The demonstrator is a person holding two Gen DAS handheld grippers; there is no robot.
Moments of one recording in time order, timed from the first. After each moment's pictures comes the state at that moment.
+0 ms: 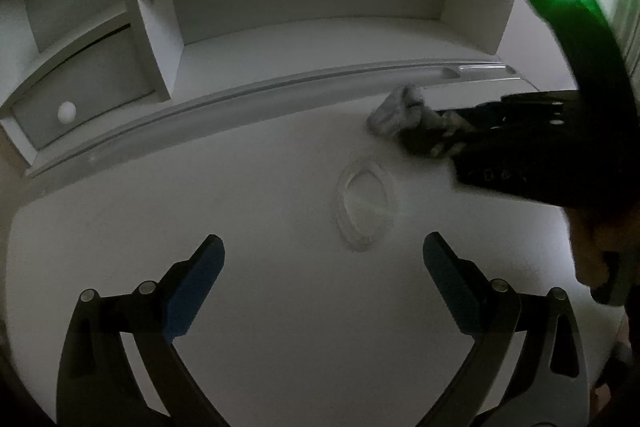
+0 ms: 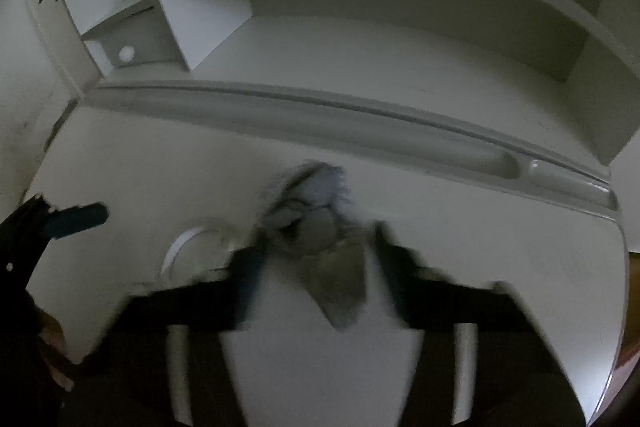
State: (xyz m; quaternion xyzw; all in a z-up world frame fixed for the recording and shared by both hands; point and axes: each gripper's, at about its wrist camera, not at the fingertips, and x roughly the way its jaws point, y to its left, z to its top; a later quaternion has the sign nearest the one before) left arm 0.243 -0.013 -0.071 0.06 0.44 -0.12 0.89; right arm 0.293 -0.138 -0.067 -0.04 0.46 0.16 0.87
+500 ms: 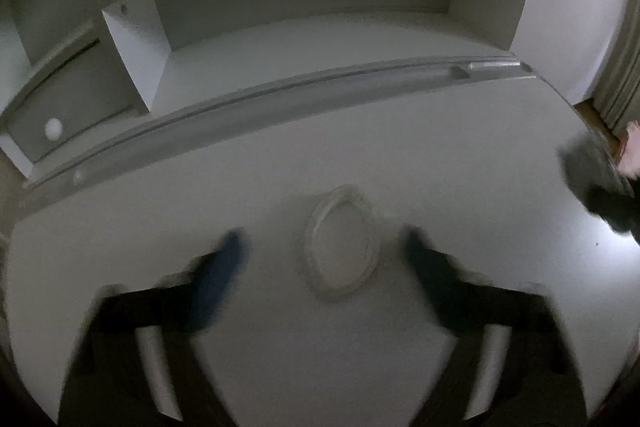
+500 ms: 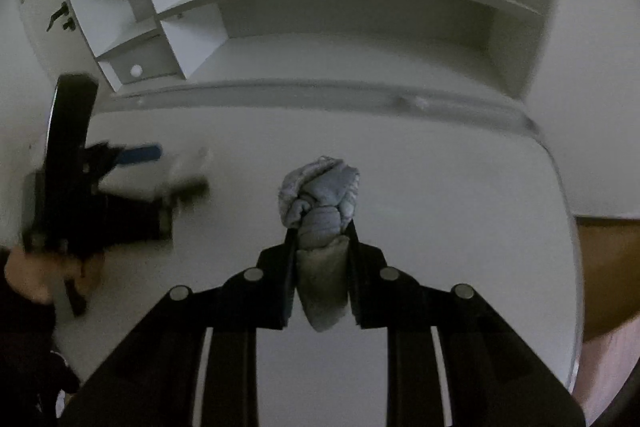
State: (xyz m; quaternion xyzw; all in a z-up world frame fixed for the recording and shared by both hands) left arm 0.264 -0.048 -0.079 0.07 0.44 -0.10 0.89; right arm 0.168 -0.251 -0.042 0.01 0.44 0.11 0.89
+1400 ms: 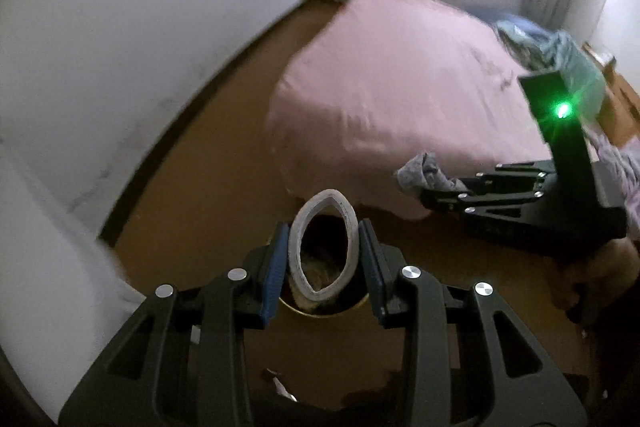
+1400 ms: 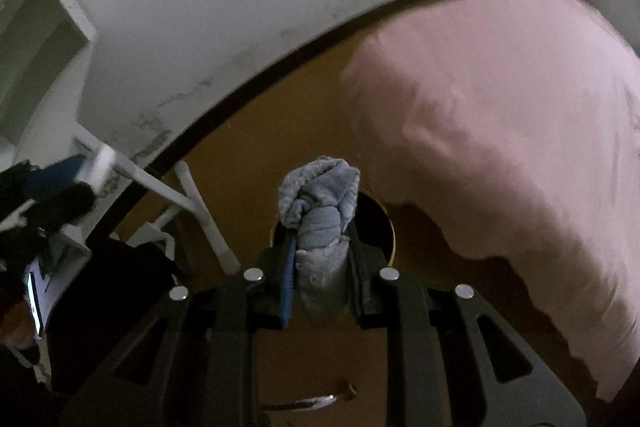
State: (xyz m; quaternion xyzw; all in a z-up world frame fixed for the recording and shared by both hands) left arm -0.005 -0.487 -0.124 0.24 0.40 -0.54 0.70; right arm -0.207 -0.576 -0.181 0.27 0.48 -0.24 0.80
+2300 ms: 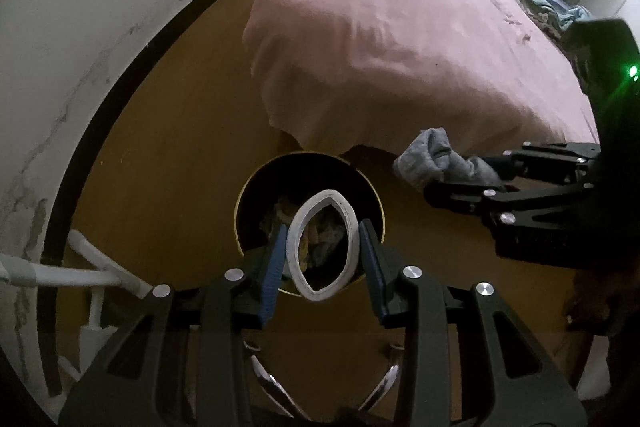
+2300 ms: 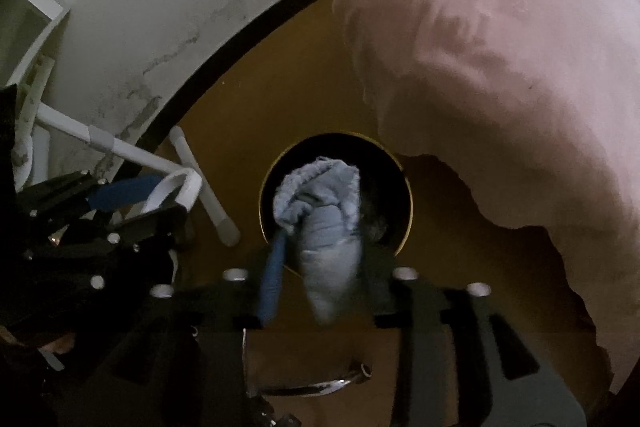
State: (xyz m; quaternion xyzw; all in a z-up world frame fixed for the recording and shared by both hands) left arm 0.010 -0.545 -0.243 0.26 0.49 -0.52 0.65; right arm -0.179 -0.605 -0.258 0.31 0.51 -0.21 0.78
